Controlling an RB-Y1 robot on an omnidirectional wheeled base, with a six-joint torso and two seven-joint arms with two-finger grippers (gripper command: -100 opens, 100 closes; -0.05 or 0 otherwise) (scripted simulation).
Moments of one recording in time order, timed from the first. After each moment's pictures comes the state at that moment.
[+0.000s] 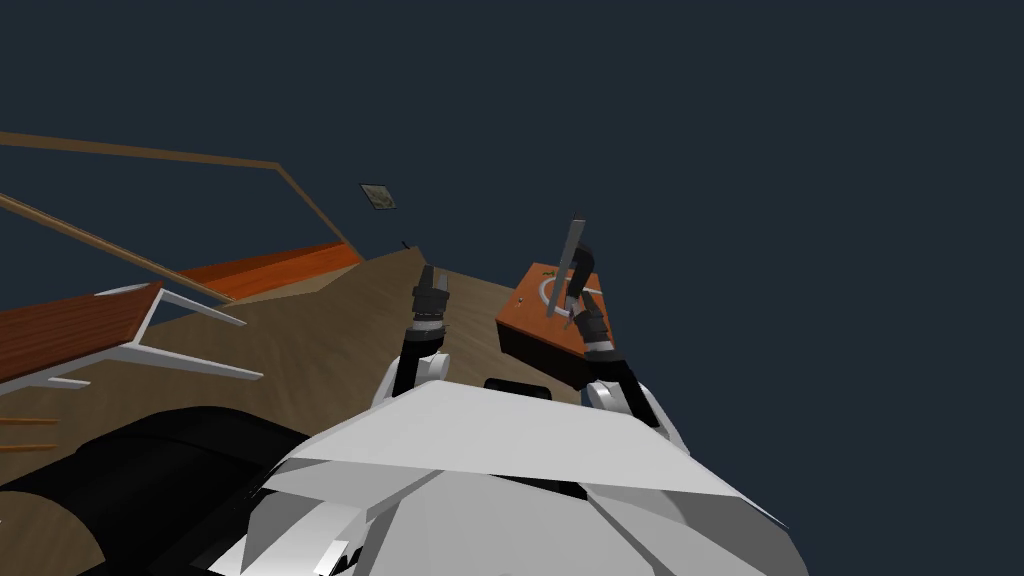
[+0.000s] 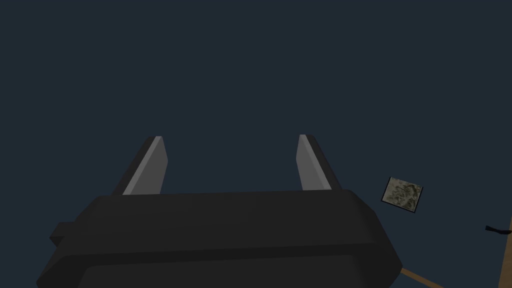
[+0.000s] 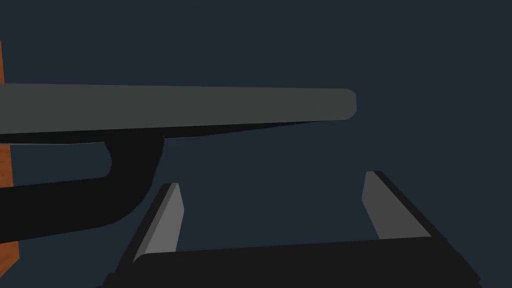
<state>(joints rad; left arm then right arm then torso) 0.50 0.02 0.03 -2.30 -0.11 -0.45 0.03 0.42 -0.30 0.20 -2.15 -0.11 -0.25 0.08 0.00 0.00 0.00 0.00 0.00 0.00</state>
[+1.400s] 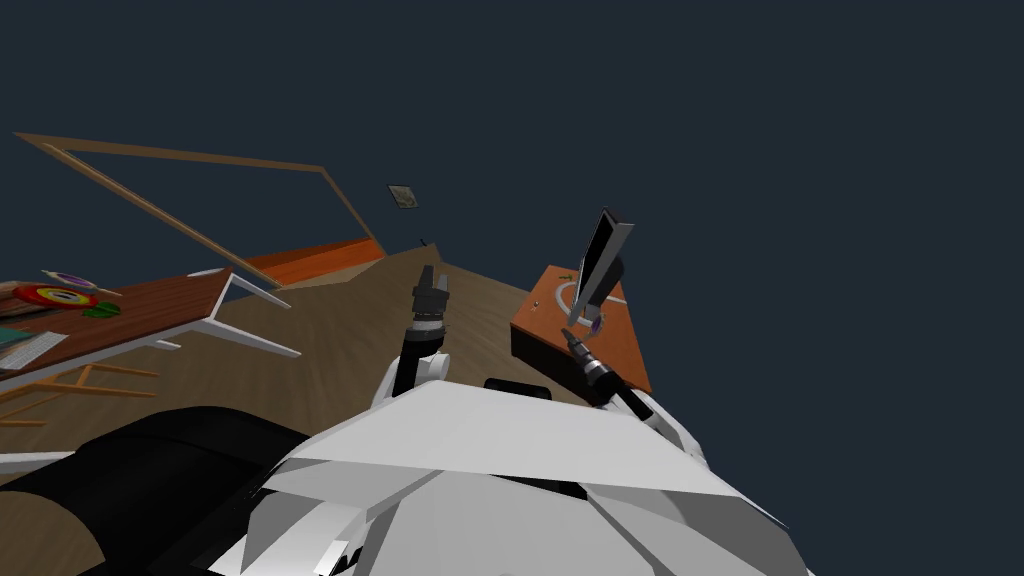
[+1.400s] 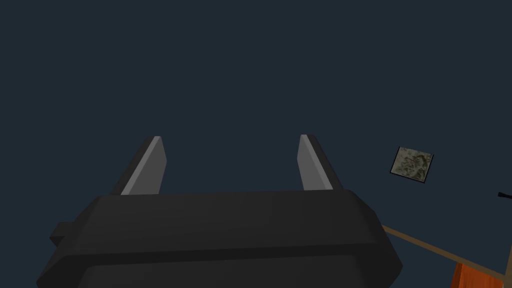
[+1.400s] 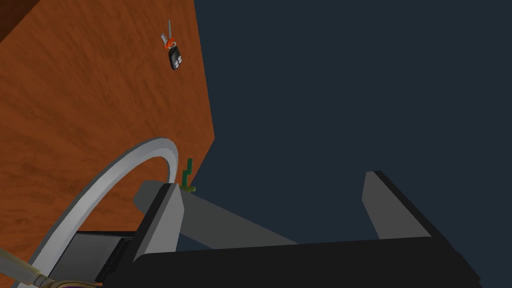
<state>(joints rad) 0.50 0.02 0.03 -2.30 -0.11 -0.45 0.03 0.37 -0.67 0.39 -1.86 -0.24 -0.04 0.19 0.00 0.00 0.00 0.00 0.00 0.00</state>
